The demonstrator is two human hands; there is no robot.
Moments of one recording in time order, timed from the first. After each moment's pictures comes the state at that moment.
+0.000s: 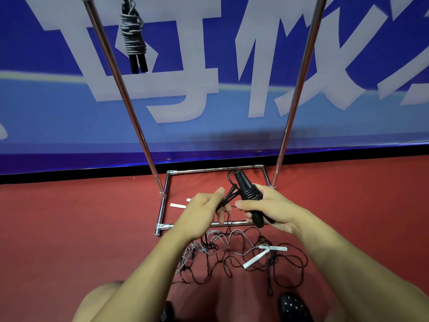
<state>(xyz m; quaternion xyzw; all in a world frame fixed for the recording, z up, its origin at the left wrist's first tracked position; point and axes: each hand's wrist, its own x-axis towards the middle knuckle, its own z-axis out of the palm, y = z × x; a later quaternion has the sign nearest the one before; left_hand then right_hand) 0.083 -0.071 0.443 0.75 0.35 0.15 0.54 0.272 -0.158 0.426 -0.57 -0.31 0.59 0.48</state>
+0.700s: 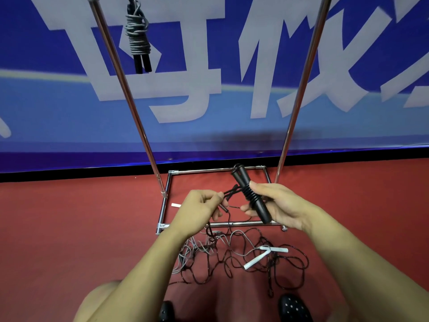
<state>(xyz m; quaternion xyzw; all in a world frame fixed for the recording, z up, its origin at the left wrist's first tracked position) 0.078 -0.063 0.441 0.73 0.38 0.18 0.54 0.281 -0.160 0.443 -0.51 -0.23 0.63 0.53</state>
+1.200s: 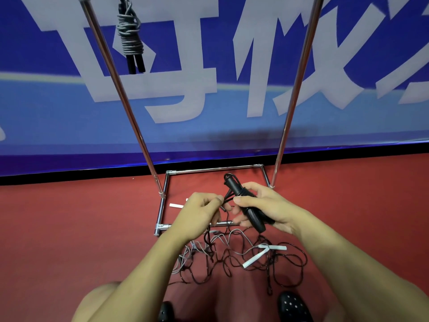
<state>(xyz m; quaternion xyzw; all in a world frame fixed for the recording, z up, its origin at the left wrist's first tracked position) 0.082 -0.068 0.433 0.75 0.33 0.18 0.54 0.268 -0.163 0.436 -0.57 -0.31 0.60 0.47</state>
